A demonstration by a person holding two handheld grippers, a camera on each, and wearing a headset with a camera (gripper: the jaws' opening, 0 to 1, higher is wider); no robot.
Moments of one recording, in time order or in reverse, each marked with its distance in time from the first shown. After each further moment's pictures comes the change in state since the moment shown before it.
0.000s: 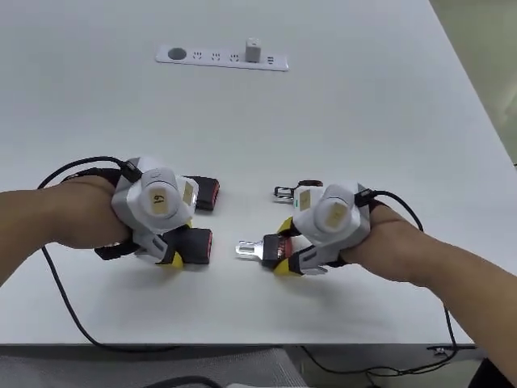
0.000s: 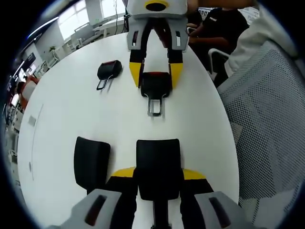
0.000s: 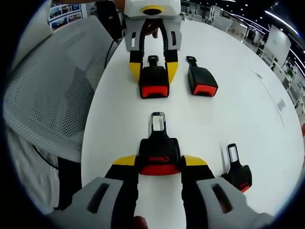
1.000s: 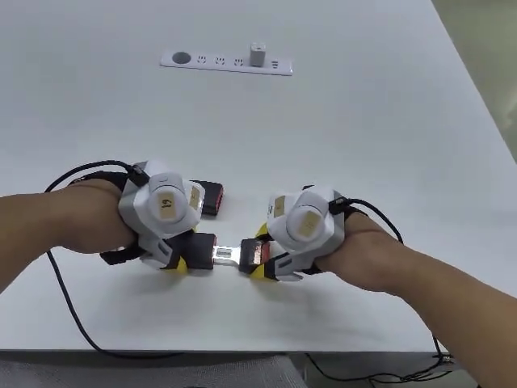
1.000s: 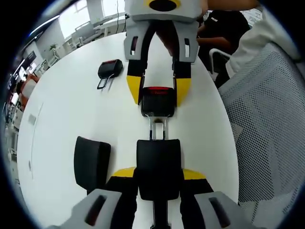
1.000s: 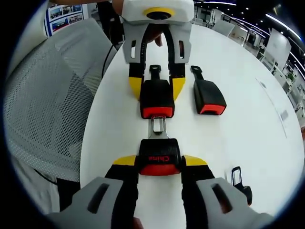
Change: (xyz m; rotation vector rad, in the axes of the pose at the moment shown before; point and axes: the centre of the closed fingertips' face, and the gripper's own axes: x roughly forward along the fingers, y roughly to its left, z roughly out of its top) left arm 0.000 0.000 0.003 -0.011 0.008 -0.002; right arm 0.018 0.001 0.029 -0.016 -0.032 -0.001
